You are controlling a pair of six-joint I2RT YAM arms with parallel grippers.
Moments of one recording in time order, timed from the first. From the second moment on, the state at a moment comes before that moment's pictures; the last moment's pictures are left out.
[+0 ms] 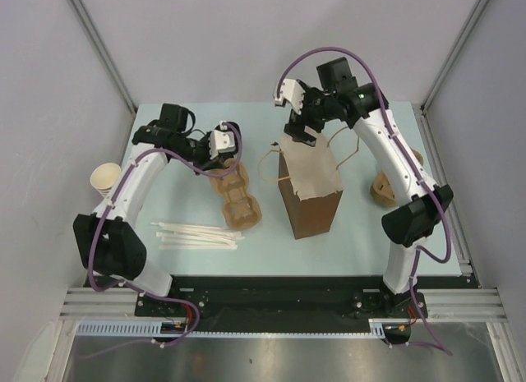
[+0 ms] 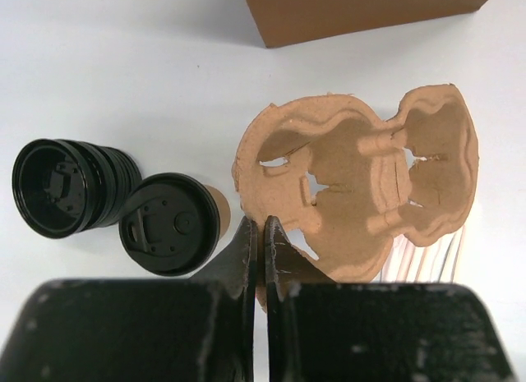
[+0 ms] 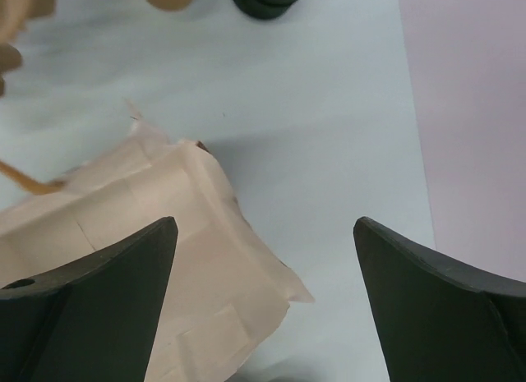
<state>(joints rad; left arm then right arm) -0.18 1.54 1.46 -0.97 0.73 1.12 0.47 1.88 2.20 -1.05 -0.42 -0.85</state>
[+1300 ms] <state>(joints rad) 0.02 1.23 1.92 -0.82 0.82 0.60 0.51 1.81 2.23 -1.29 -0.17 -0.43</state>
